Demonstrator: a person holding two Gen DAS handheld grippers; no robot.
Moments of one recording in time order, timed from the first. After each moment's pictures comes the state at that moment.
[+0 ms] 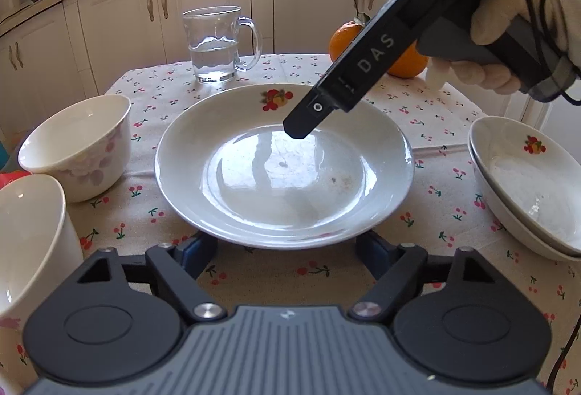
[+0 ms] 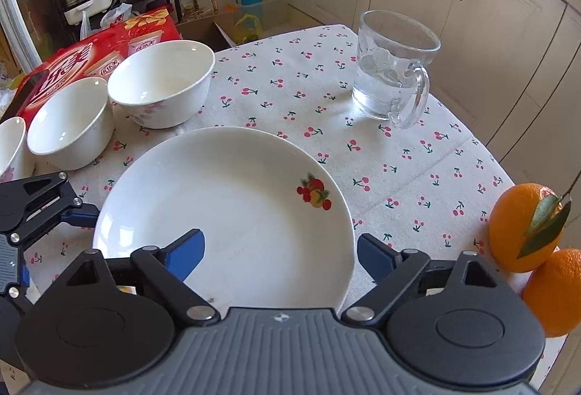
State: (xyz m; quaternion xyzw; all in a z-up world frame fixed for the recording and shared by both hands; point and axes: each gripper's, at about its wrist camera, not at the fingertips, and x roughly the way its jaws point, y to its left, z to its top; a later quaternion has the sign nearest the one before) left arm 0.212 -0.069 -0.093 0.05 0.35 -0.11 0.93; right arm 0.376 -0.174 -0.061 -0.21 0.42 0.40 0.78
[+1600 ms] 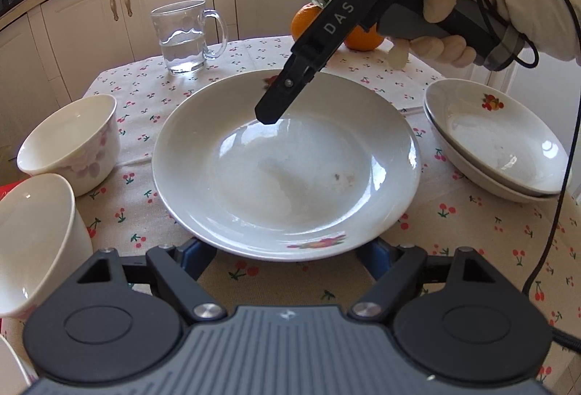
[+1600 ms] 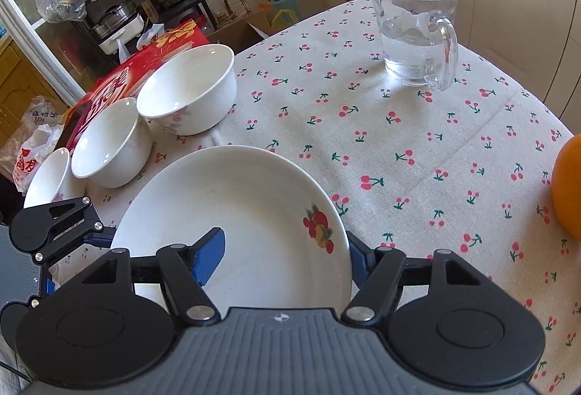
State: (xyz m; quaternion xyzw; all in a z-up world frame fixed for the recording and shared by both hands) left arm 0.186 -0.065 -0.082 0.09 0.38 -0.16 0.90; right arm 0.392 -0.190 -0.072 -0.10 0.48 0.47 0.73
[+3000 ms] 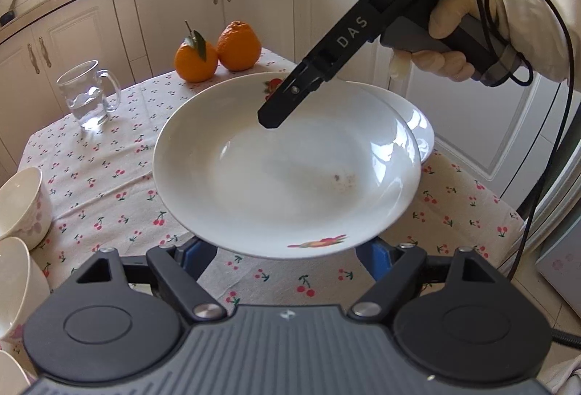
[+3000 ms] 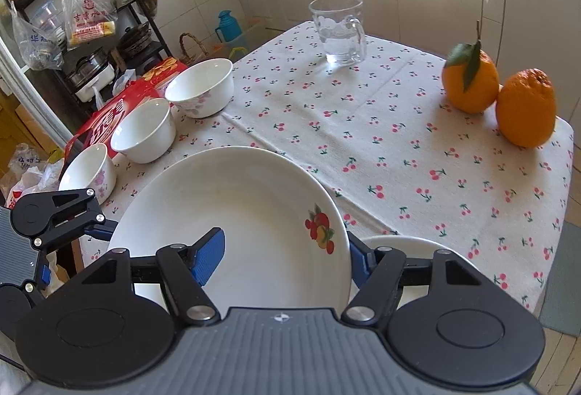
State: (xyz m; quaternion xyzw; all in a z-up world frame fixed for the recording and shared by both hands) left arm 0.125 -0.124 -0.041 0.15 0.36 -0.29 0.87; right arm 0.272 -0.302 -0.028 -0.03 0.45 0.38 0.80
